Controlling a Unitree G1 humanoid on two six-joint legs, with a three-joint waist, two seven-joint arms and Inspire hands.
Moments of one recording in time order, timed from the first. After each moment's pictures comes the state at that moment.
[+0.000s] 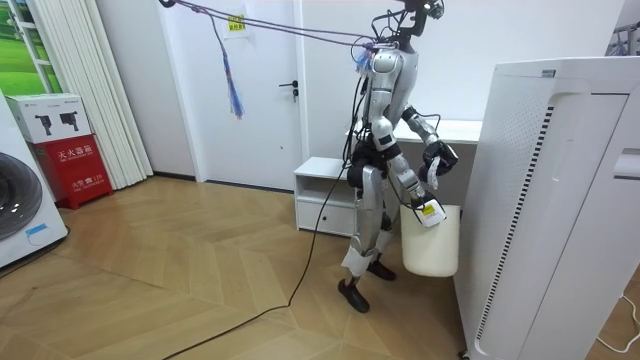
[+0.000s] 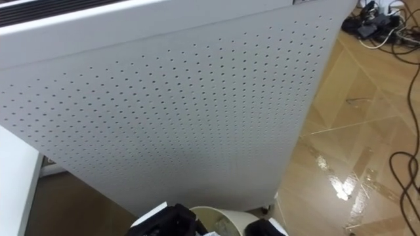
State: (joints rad) left arm 0.06 0.29 -0.36 0.26 -0.11 -0.11 -0.47; right arm -0.19 -0.27 0.33 0.90 0.08 -0.07 0.11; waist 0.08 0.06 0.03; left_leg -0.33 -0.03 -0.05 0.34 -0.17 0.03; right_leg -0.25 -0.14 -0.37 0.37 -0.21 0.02
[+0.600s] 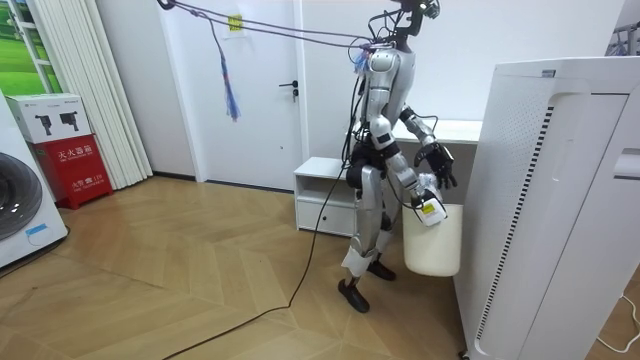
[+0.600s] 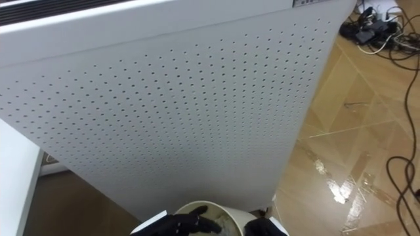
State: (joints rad) left arm 0.06 0.29 -0.36 0.28 -0.12 -0.11 -0.49; right arm -0.18 -0.27 0.33 0.90 0.12 -0.07 0.11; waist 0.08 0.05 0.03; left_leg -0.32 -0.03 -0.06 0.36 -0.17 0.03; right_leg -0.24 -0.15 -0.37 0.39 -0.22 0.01
